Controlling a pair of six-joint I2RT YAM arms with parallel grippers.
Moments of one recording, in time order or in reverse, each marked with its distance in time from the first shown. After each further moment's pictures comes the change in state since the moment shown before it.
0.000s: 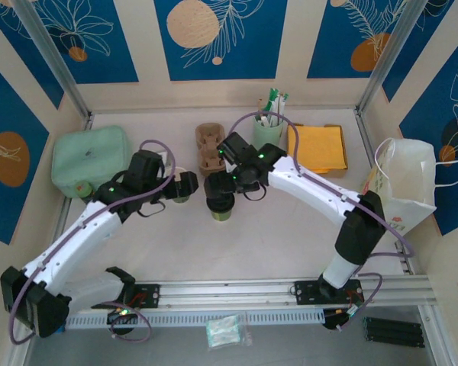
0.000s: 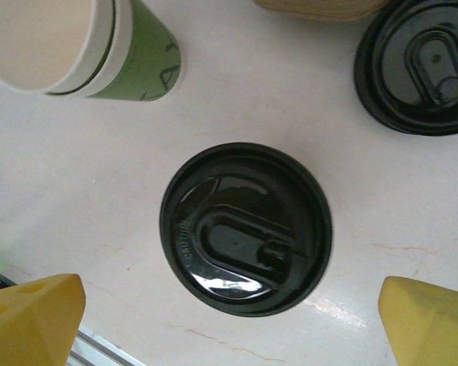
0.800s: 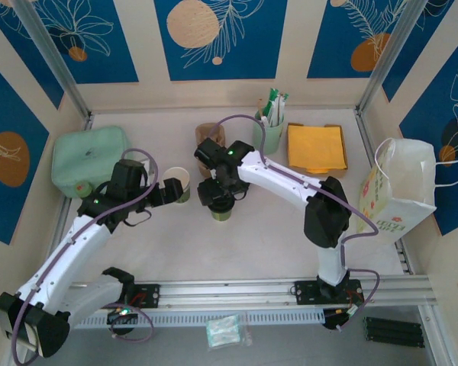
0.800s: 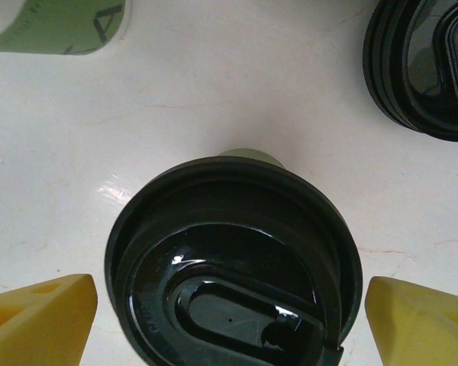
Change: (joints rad) left arm 0.119 -0.116 -0.097 -0.053 0.048 0.017; right arm 0.048 0.254 0.200 -0.179 0.093 -0.064
